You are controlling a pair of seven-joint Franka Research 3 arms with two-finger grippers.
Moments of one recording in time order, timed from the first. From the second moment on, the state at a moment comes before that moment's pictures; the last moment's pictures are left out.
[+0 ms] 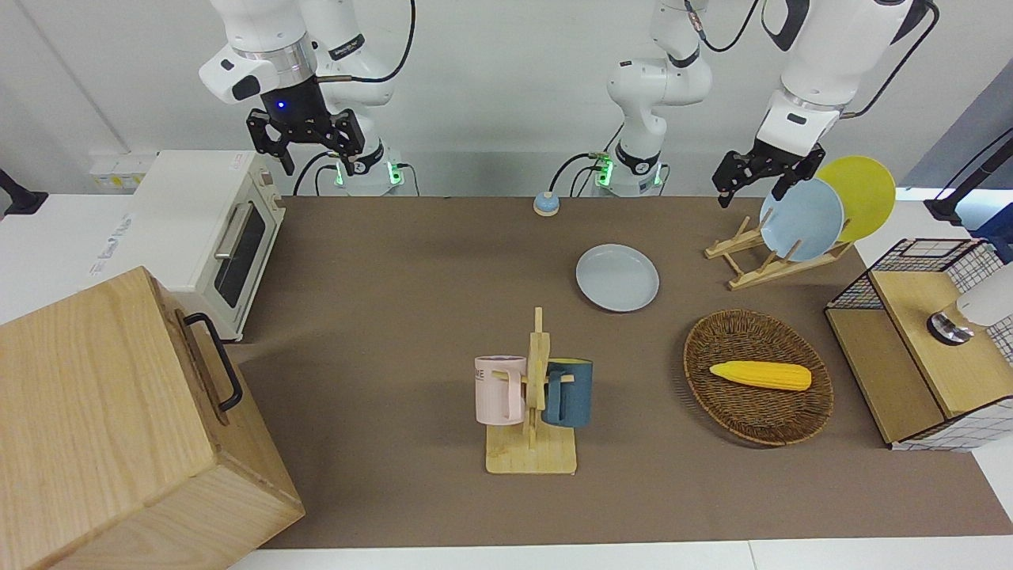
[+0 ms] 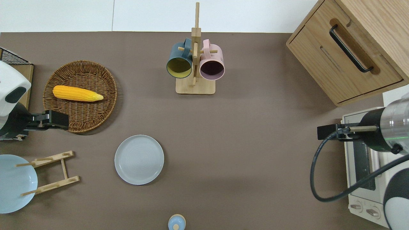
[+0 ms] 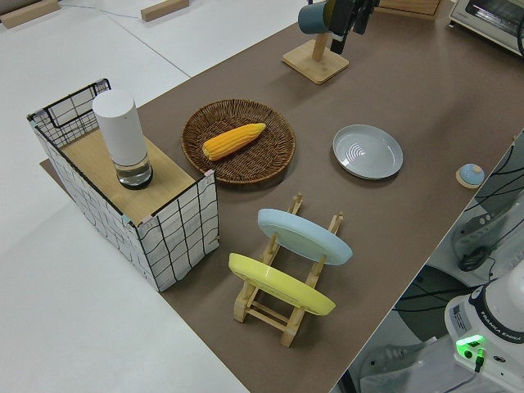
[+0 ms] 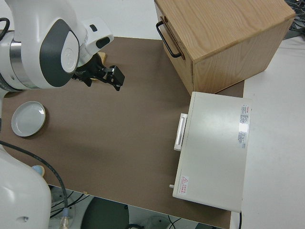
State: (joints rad) left arm -0.03 -0.04 -0.04 -1.61 0.04 1.53 -0.16; right arm -0.25 -0.12 0.37 -1.63 0.05 1.51 0.17
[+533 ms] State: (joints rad) left arm -0.04 -0.04 -0.06 -1.61 0.02 1.53 -0.16; right arm -0.25 -0.12 0.37 -1.63 0.05 1.51 0.17
